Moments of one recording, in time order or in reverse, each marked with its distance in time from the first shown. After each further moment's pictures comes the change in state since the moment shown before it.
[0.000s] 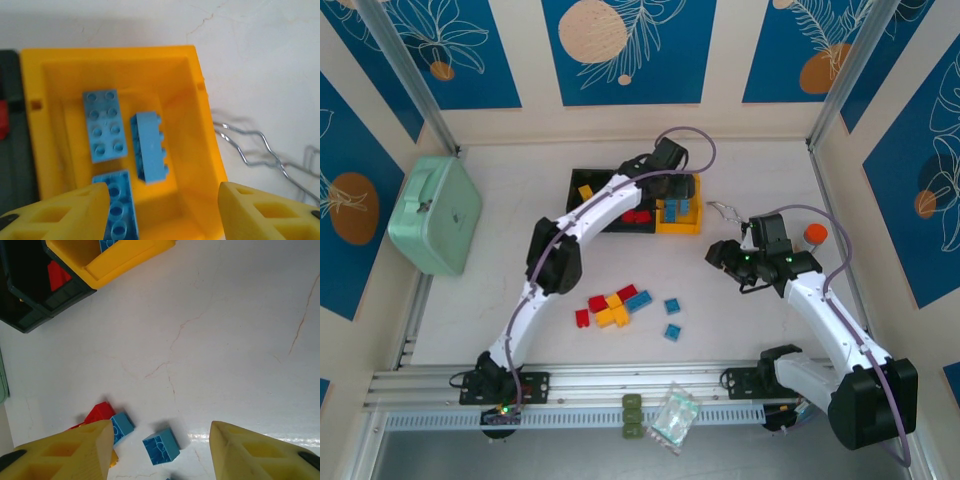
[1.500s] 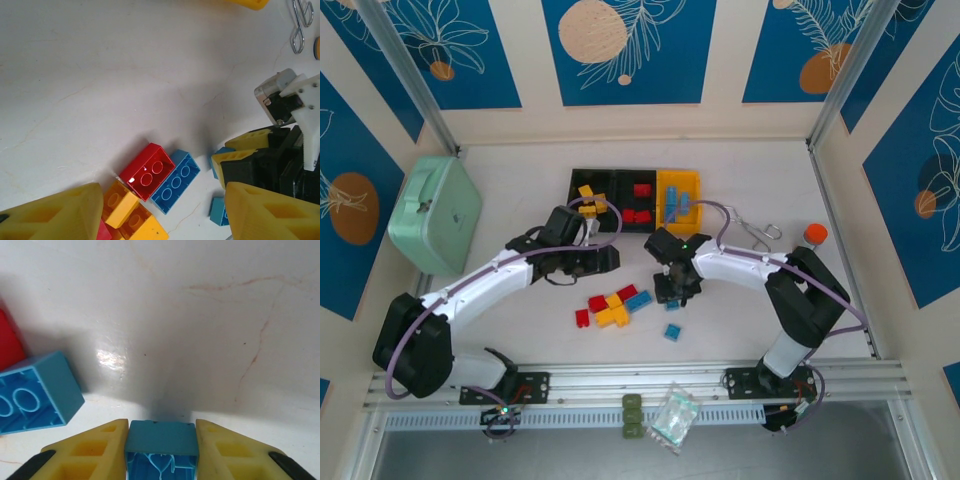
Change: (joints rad) left arm 0.161 -1.048 -1.419 0.274 0.348 -0.090; right arm 0.555 0.631 0.275 -0.115 0.283 -0.156
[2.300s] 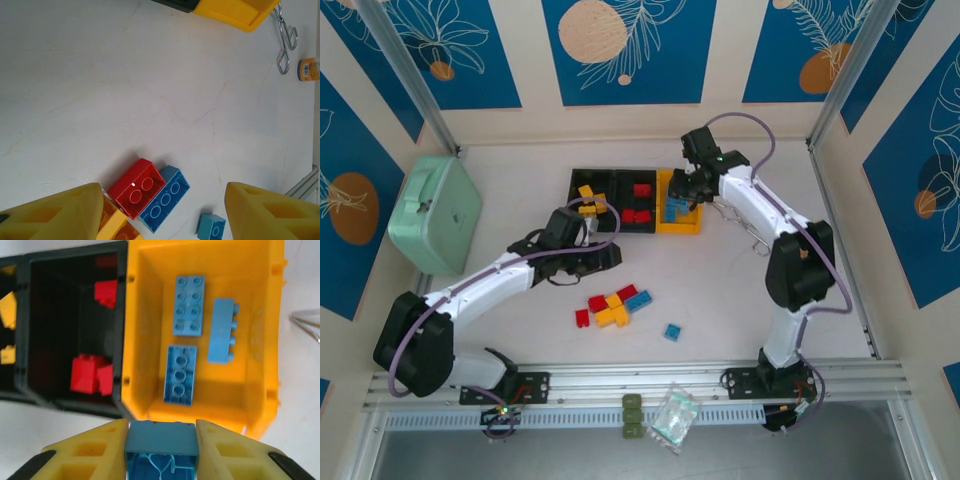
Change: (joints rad) left arm 0.001 0.005 -0.046 0.119 0.000 -0.091; right arm -0.396 0.256 0.689 -0.049 -0.010 -0.085
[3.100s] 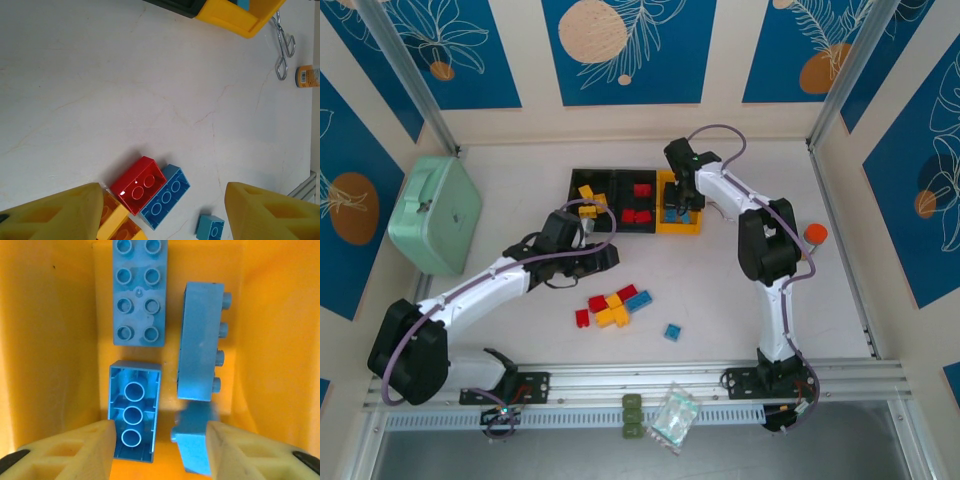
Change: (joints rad) left arm 0.000 -0.045 -0.026 0.000 -0.023 -0.021; right arm 0.020 0.244 0.124 -0.088 0.121 -0.034
